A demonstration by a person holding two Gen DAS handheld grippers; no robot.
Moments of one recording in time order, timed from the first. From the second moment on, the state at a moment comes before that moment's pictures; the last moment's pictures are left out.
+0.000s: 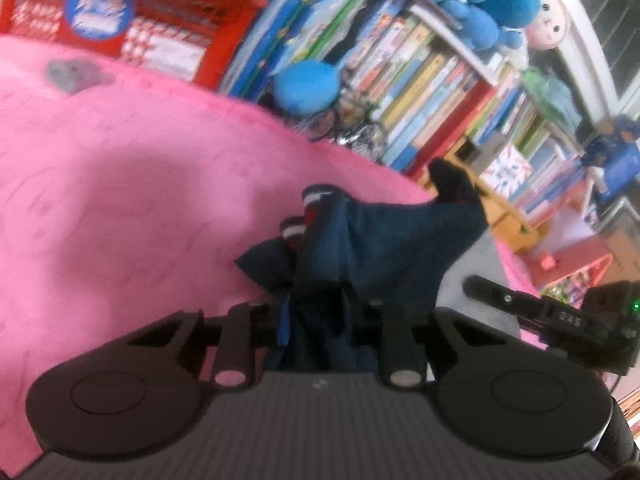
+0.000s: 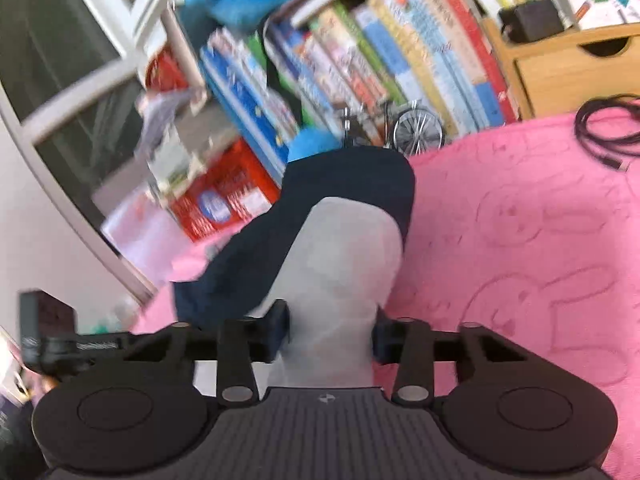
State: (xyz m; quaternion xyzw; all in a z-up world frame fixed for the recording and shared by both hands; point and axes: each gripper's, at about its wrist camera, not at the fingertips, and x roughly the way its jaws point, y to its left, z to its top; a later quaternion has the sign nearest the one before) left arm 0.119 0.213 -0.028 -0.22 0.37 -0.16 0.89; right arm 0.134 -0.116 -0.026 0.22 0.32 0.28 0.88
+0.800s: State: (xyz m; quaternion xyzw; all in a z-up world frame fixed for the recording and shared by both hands) left arm -0.006 0.080 -0.012 0.33 0.14 -0.14 0.92; right arm -0.031 -0.098 -0.024 -0.22 0.20 0.19 0.93
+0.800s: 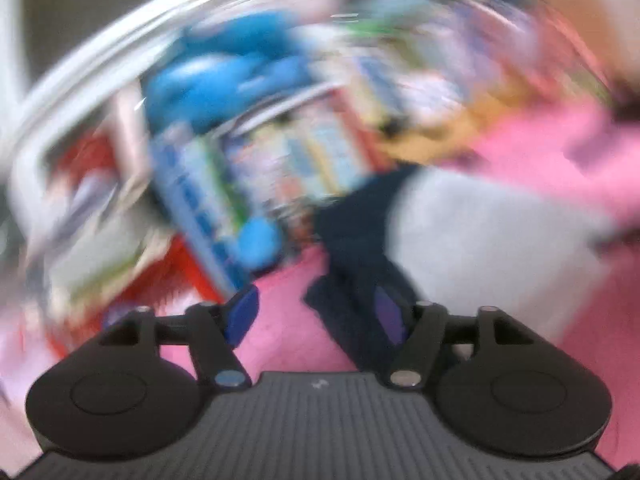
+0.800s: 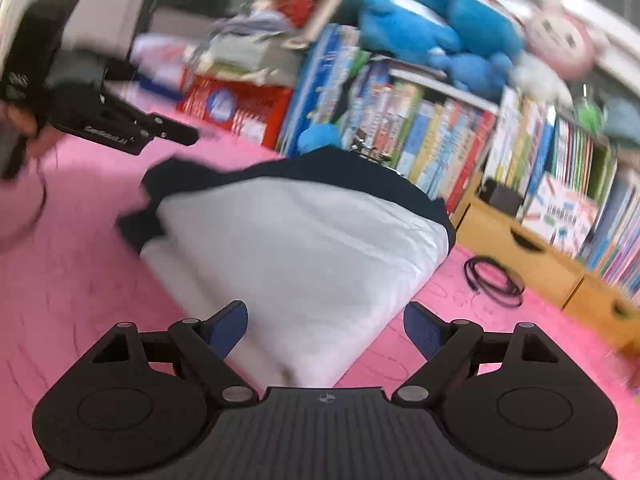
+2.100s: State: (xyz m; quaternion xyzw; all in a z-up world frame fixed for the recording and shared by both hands) left arm -0.046 0.054 -0.058 0.48 0.14 -0.13 0.86; right arm -0.029 -0.090 -0.051 -0.28 0.20 0.10 0.93
